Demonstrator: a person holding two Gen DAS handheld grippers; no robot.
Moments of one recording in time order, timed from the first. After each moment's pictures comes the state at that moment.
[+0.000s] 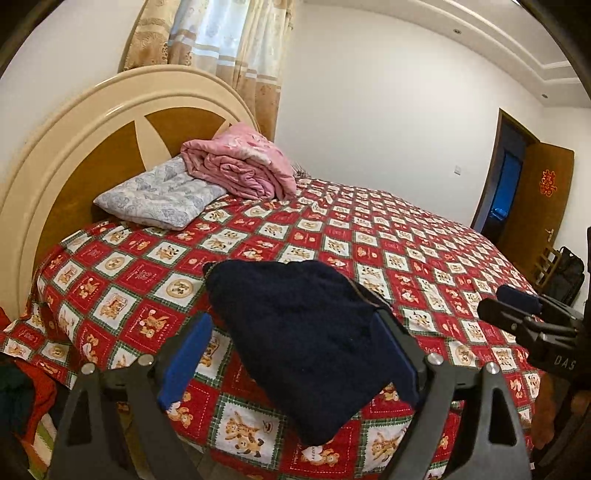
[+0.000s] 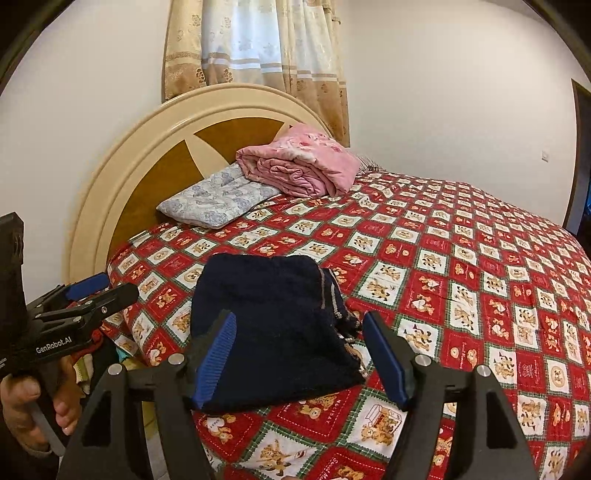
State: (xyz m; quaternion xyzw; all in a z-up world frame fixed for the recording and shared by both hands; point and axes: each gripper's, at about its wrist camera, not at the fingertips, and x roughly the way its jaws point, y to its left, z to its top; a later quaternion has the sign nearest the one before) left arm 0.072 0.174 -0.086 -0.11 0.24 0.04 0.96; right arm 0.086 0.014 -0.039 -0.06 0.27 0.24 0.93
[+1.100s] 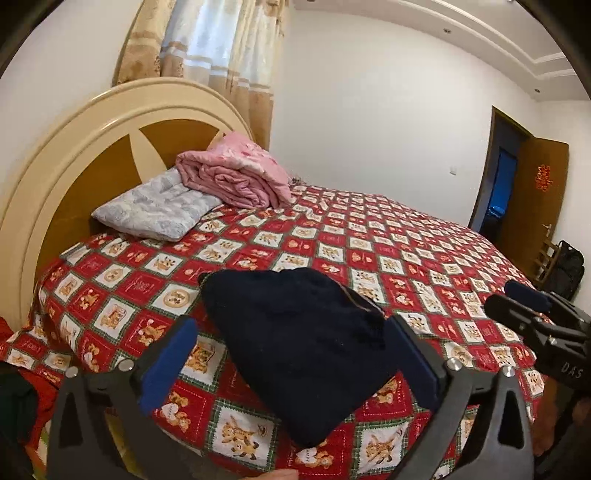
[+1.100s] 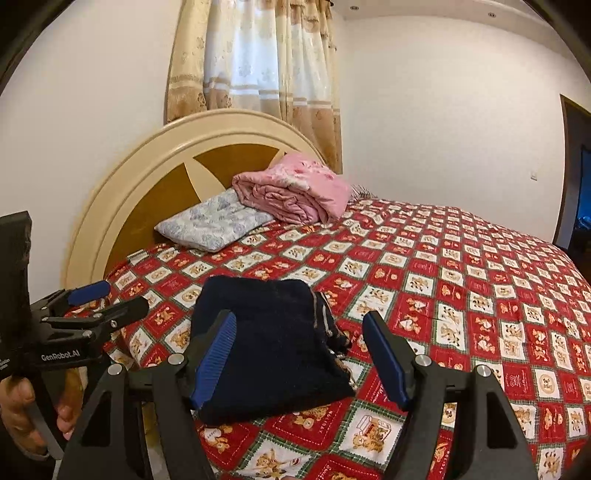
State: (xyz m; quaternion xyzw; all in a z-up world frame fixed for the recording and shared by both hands) left arm 0.064 0.156 -0.075 -0.09 0.23 0.03 0.97; right arm 0.058 0.010 -0.024 -0.05 0.21 0.23 0.95
